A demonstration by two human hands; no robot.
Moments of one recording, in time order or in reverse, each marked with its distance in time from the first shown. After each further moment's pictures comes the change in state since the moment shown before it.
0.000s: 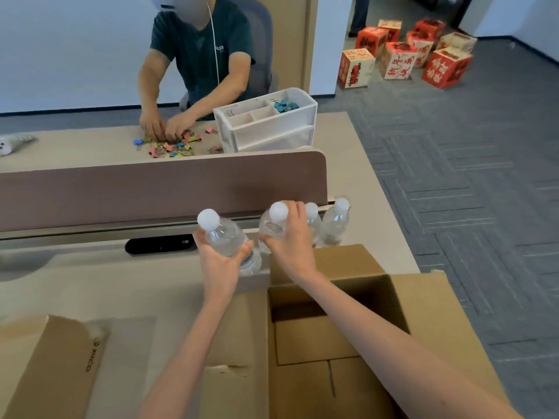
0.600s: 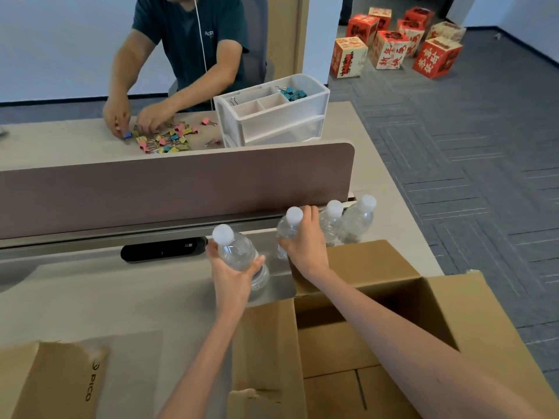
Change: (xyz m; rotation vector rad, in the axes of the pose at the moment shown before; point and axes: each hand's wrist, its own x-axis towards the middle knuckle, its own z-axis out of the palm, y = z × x) left_hand 0.023 -0.058 -0.008 -0.020 -0.101 -0.124; right_hand 0.019 0.035 0.052 -0.247 -0.064 0.179
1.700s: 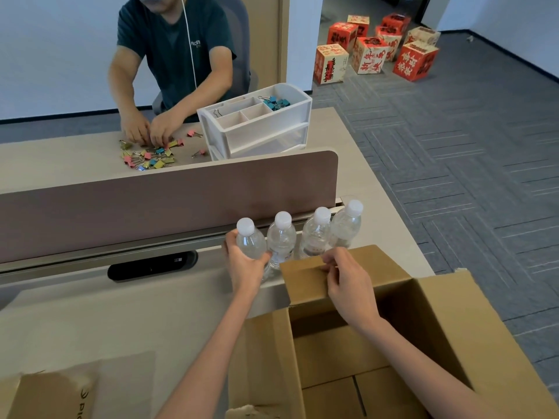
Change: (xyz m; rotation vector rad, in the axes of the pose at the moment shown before) left_hand 0.035 -0.001 0.056 0.132 -0.031 0.000; right_hand -0.067 0.070 -0.062 -0.092 0.050 -0.117
